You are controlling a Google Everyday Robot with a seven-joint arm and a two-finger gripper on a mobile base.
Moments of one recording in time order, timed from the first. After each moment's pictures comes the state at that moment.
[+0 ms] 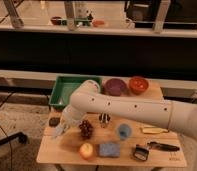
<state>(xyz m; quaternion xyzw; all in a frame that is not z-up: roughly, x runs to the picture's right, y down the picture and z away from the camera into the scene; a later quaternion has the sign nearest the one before) -0.141 0.164 0.679 -0.21 -0.34 -0.33 0.85</state>
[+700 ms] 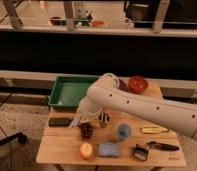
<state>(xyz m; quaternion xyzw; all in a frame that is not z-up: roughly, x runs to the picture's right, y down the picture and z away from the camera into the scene) -0.075 0.131 0.678 -0.20 -0.28 -0.29 0.89</state>
